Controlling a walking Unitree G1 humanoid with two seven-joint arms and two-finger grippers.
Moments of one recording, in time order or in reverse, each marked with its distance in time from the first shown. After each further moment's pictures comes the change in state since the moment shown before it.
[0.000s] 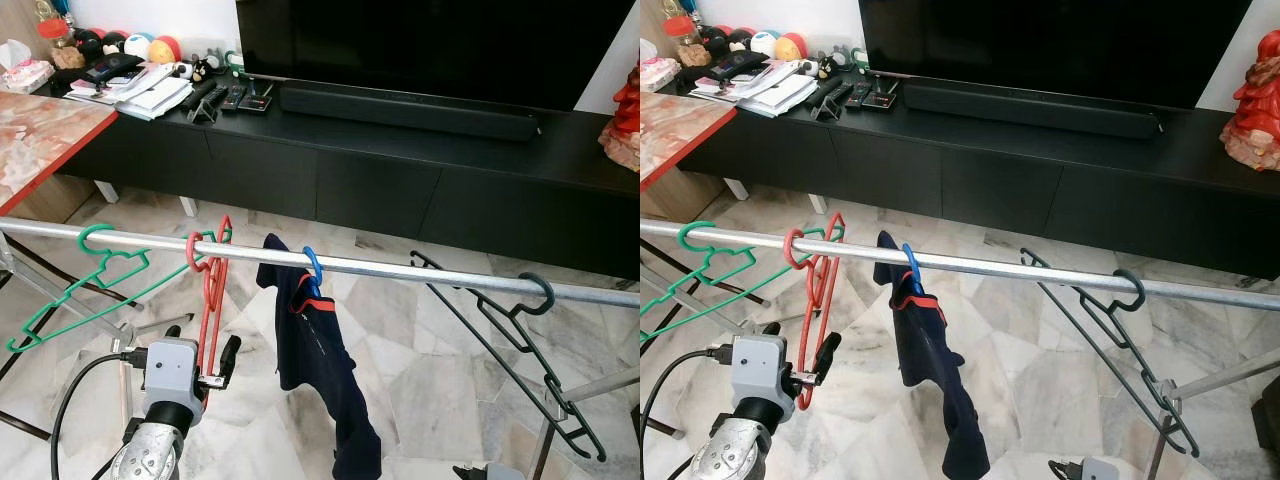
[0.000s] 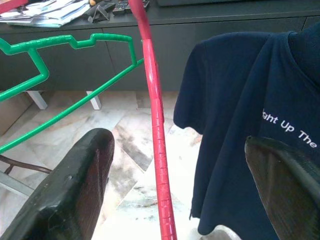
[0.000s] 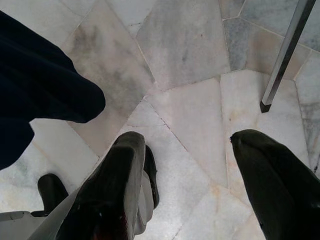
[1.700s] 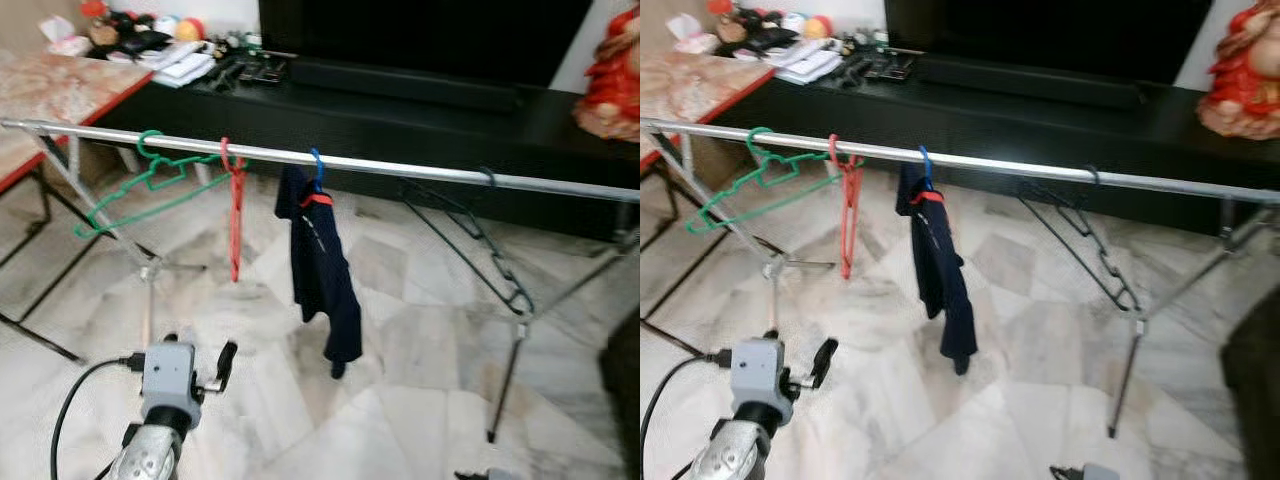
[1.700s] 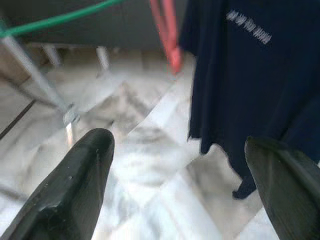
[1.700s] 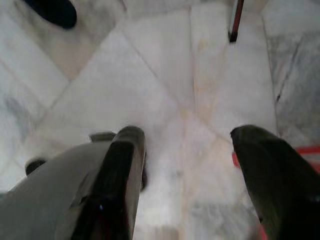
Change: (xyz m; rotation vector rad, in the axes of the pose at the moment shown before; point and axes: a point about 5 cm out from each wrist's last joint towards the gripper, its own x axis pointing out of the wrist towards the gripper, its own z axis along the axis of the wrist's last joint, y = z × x) left arm 0.000 0.004 -0.021 -0.031 0.090 0.008; right arm -0.005 -0.004 -0.015 0.002 0.030 -0.011
